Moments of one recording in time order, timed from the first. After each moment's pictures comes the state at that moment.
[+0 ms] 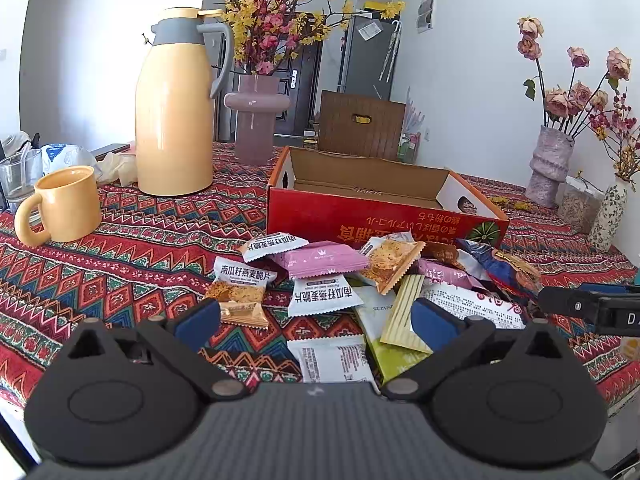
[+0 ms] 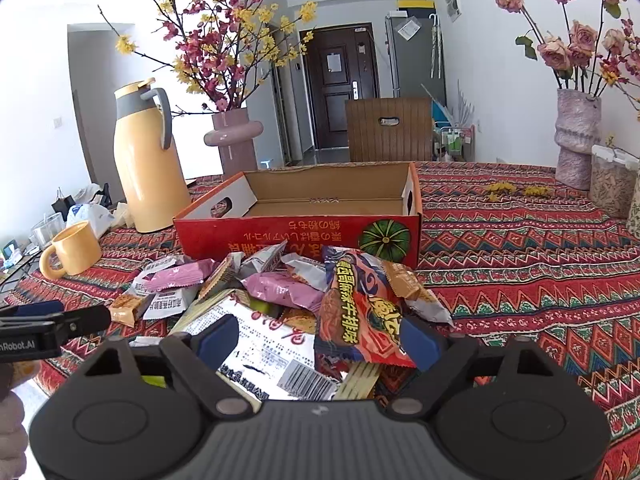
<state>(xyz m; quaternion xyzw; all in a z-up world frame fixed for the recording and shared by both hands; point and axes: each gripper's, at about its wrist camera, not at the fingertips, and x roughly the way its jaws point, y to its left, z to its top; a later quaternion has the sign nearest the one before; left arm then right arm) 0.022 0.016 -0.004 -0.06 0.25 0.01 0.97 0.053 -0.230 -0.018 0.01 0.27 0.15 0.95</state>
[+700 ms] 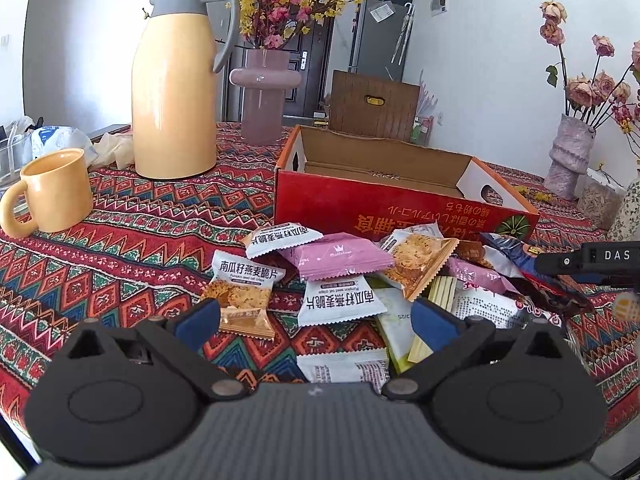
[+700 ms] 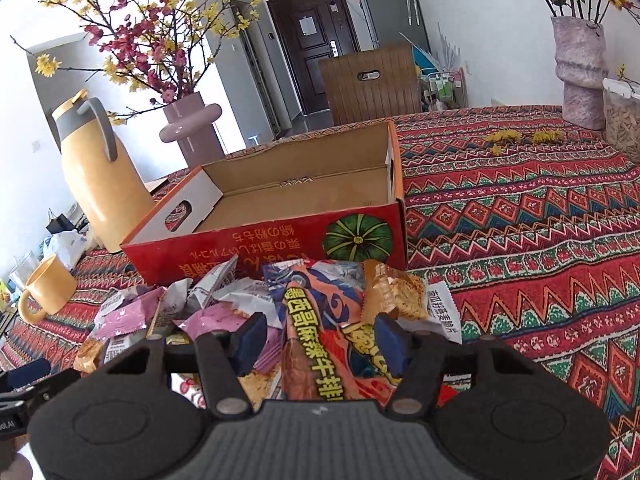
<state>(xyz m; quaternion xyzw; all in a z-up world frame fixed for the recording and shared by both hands) 0.061 0.023 -0.019 -0.06 0.28 0.03 0.96 0.150 -0.251 -0.038 0.08 0.34 0.15 0.93</state>
